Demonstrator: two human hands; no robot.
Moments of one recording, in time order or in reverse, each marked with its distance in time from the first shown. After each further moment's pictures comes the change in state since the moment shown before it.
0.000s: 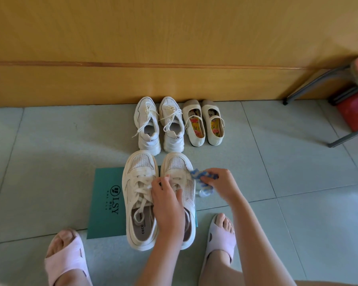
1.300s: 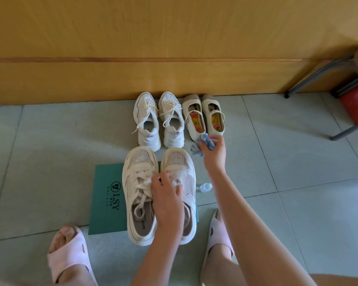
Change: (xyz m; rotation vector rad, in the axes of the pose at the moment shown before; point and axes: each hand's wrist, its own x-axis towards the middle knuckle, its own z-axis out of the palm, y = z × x) left_hand 0.001 -0.002 0.000 0.047 -0.010 0.025; right_hand 0.036 -0.041 0.028 0.260 0.427 -0.083
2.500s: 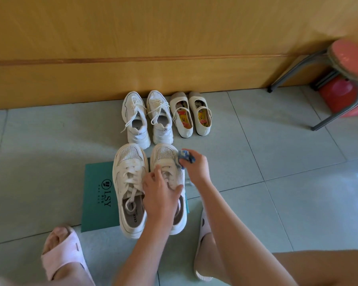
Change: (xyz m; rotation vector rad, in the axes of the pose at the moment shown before) left_hand -0.004 0.005 -0.009 0.136 -0.222 -0.071; right_hand -0.044 0.014 -0.015 -0.236 -0.210 0.017
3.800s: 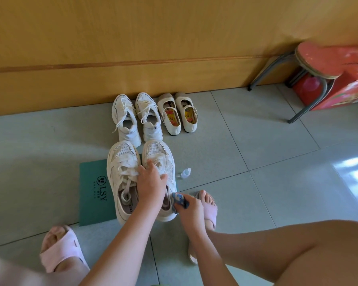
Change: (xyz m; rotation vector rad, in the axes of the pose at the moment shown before) left_hand 0.006 0.000 -0.011 0.107 -0.151 0.058; right_hand -0.138 0.045 0.001 -0.100 0.002 0.167
